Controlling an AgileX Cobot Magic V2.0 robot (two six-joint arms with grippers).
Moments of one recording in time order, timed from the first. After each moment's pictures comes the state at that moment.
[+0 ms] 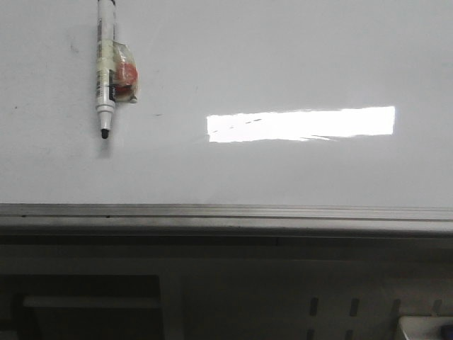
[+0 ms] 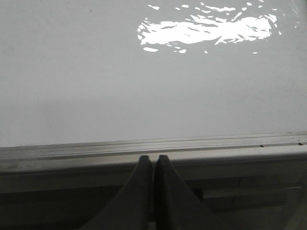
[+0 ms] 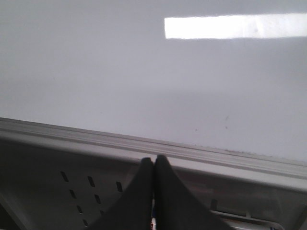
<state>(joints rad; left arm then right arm) -0.08 -0.01 0.00 -0.22 0.35 0.19 0.16 -0.01 0.01 -0.07 0.33 0.10</state>
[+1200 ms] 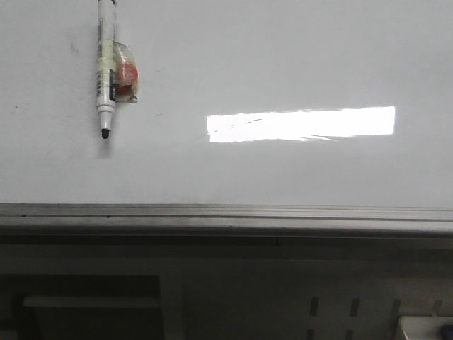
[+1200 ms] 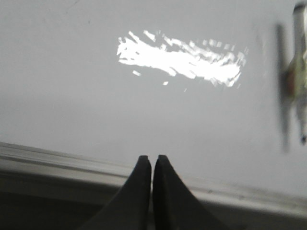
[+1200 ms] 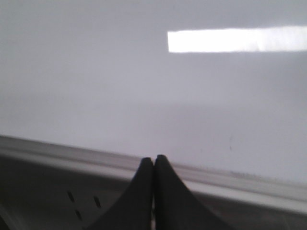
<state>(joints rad) -0.08 -0.01 0.00 -0.57 0.27 0.19 0.16 -0.01 0.01 -0.05 0.24 0.10</state>
